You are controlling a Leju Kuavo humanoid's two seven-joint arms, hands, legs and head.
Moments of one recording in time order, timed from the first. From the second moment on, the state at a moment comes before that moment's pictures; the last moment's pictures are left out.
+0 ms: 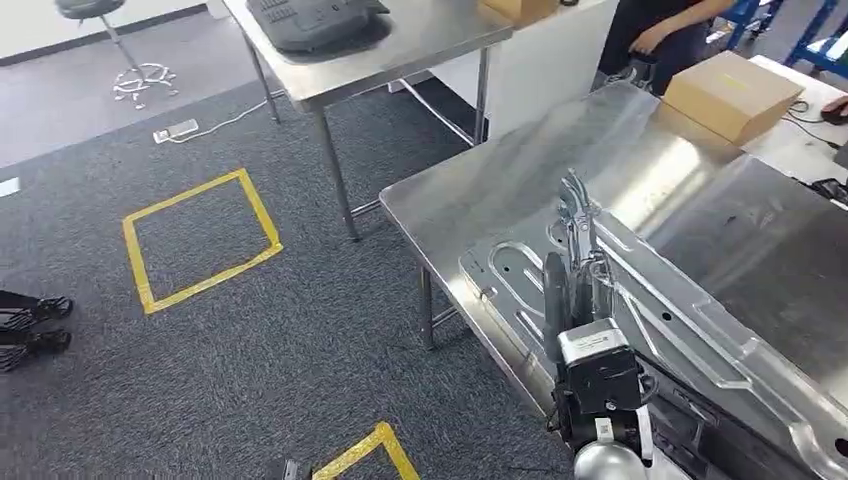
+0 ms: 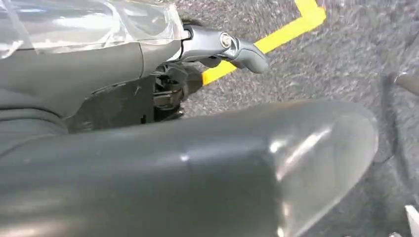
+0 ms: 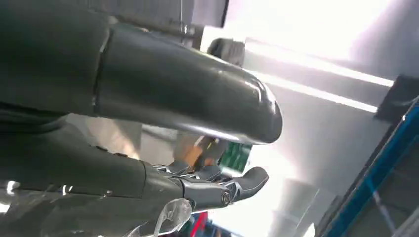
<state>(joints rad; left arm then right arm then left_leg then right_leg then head) -0.17 -0.07 -0.88 -0.25 1.01 0.03 -0.36 -0.66 -0.20 0.89 -2.04 0.37 -0.65 0.19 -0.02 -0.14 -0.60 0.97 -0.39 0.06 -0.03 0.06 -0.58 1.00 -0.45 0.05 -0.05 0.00</state>
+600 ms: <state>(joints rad) -0.15 -0.05 -0.88 -0.25 1.01 0.06 -0.33 -0.66 -0.17 0.91 -2.01 0.31 -0.61 0.14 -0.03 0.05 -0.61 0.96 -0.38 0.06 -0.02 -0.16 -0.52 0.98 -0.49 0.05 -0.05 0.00</state>
